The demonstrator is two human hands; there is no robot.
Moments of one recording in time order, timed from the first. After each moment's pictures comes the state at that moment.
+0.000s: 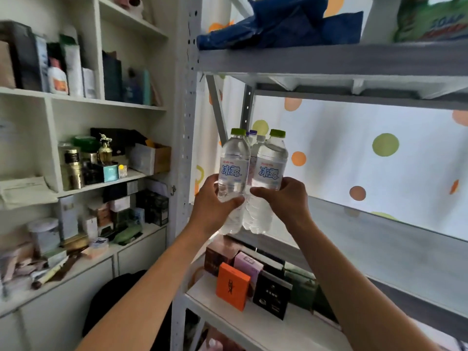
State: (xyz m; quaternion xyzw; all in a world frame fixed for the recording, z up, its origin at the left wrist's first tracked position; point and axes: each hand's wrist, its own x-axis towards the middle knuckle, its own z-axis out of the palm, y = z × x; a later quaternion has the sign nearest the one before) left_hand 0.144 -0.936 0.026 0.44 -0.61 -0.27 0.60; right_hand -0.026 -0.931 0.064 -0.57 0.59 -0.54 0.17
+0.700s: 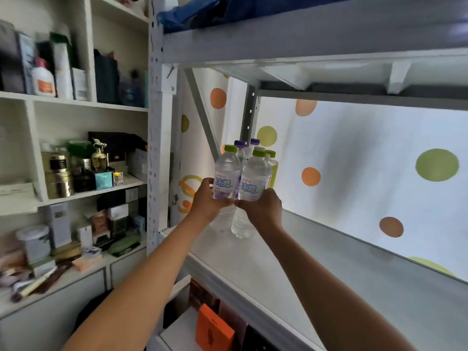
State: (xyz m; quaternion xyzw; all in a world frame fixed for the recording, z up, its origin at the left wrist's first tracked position) left_hand 0.099 -1.143 0.032 0.54 -0.57 -0.25 0.56; right_hand -0.046 -1.122 0.050 -0.62 0.58 -0.50 0.18
